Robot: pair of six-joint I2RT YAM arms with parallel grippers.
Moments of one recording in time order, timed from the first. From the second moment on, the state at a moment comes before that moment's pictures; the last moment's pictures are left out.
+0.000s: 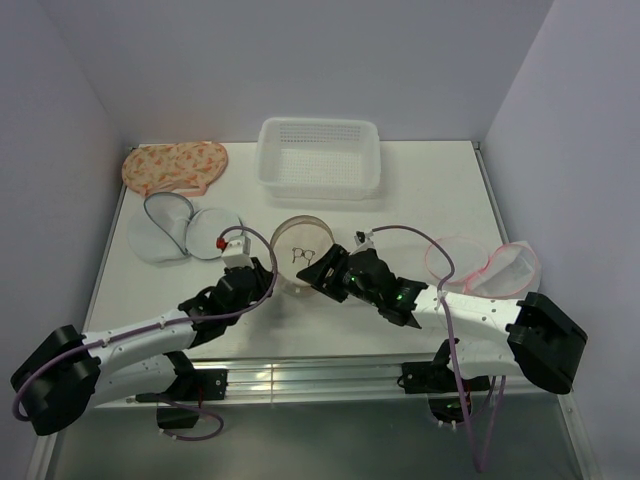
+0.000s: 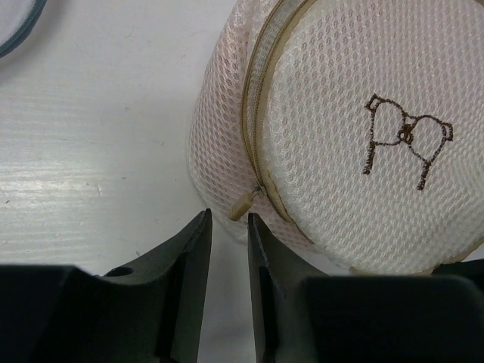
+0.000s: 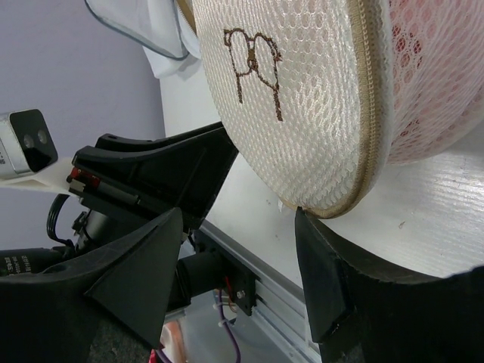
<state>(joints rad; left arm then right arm) -0.86 1.04 0.34 0.20 -0.47 -0.74 0.93 1.21 0.53 0.23 0.09 1.30</state>
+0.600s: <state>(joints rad) -0.86 1.14 0.38 0.24 -0.43 -0.65 0.93 1.20 0.53 0.23 0.10 1.29</state>
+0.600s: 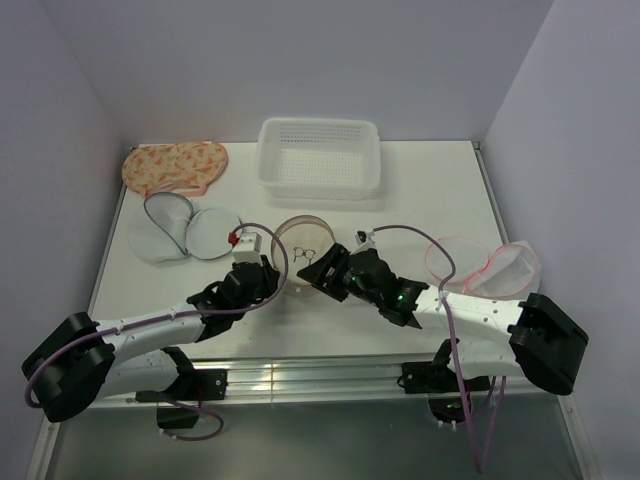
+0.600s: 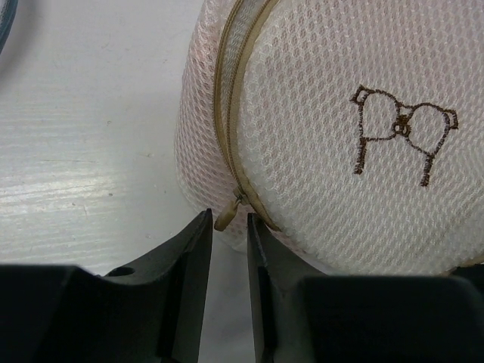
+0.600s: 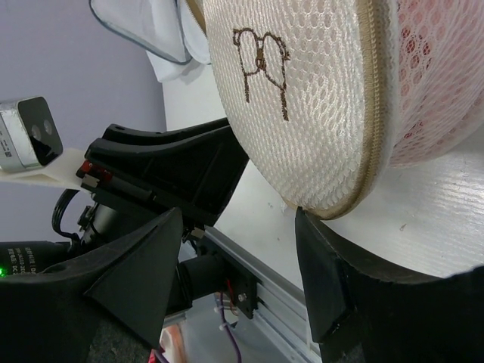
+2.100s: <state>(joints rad) -1.00 0.99 0.44 0.07 -0.35 -0.68 0.97 1.26 0.48 0.26 0.23 1.53</state>
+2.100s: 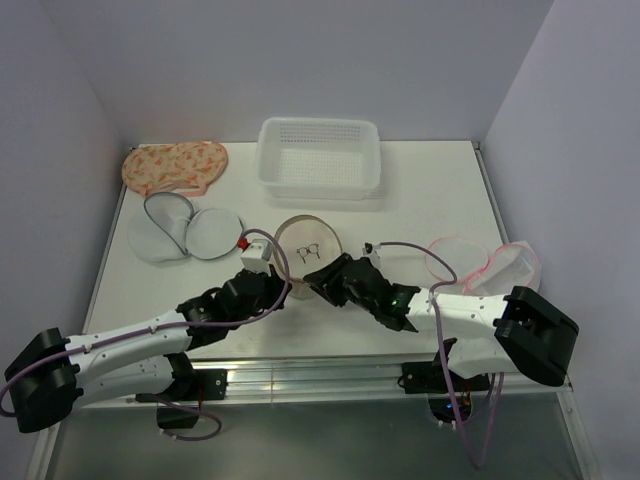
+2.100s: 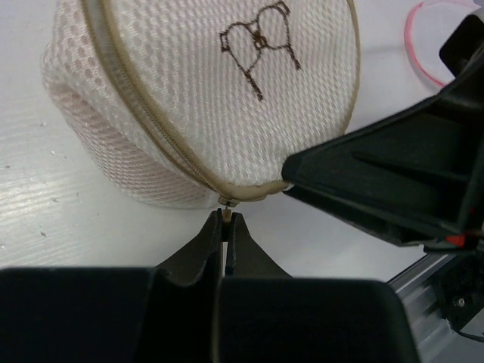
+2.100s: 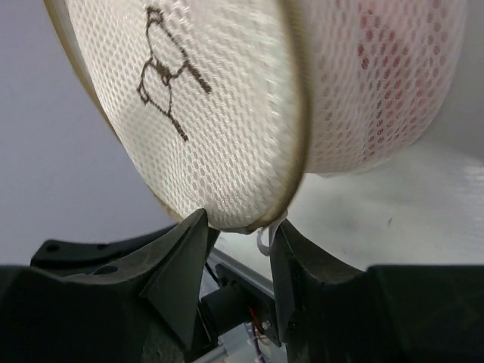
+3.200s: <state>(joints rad) -1.02 0.93 0.51 -0.11 -0.48 -0.87 0.50 1.45 0.84 -0.01 -0.31 0.87</state>
